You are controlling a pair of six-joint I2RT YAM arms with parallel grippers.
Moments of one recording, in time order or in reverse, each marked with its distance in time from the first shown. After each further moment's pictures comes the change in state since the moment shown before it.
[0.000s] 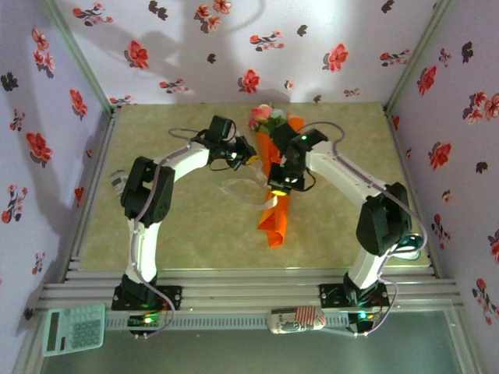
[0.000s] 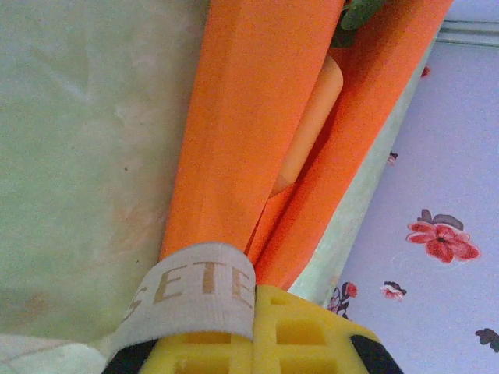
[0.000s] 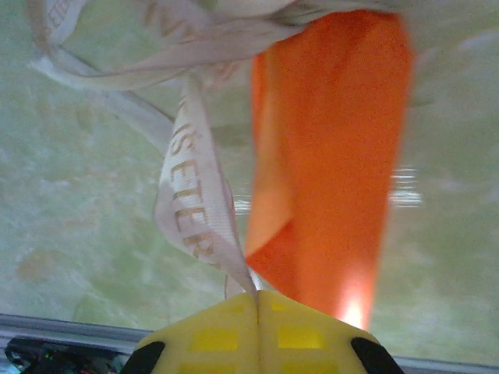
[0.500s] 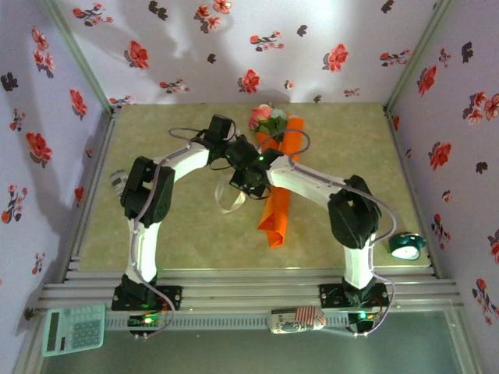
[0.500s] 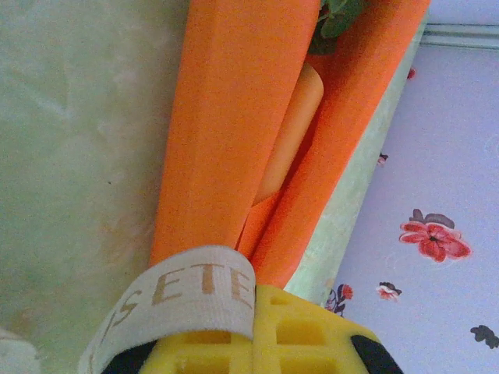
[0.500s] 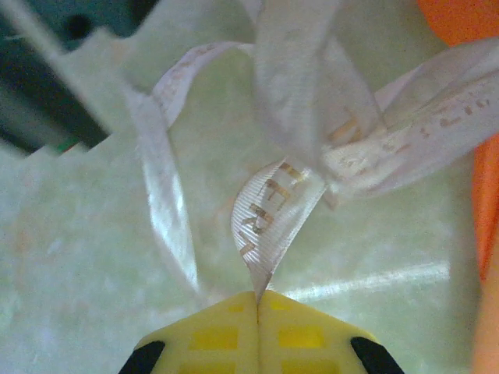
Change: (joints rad) left arm 0.004 0.000 -0.003 0.044 0.000 0.000; right arm 0.255 0.172 0.036 0.386 0.256 0.439
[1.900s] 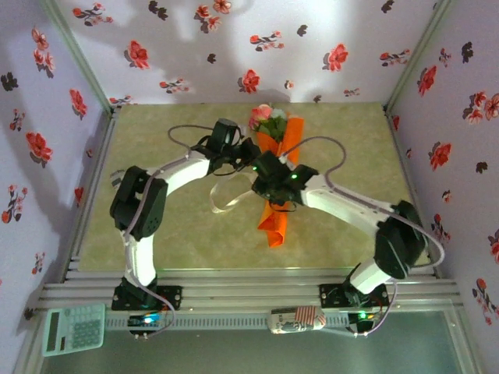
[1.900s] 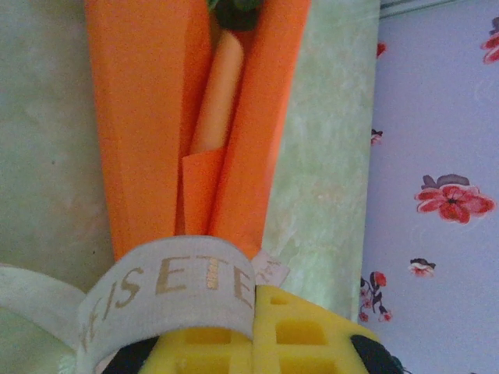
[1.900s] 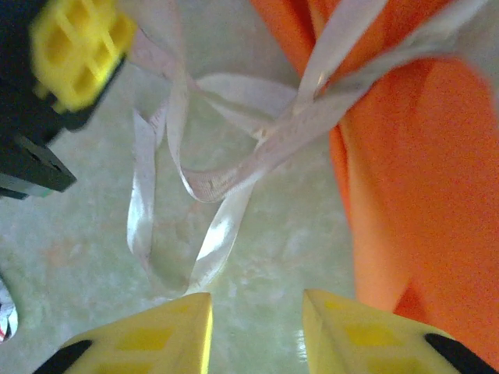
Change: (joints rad) left arm -0.084 -0.149 -0.142 0.090 -0.116 0.140; right arm 0.027 -0.316 -0.356 0.163 0.153 0.097
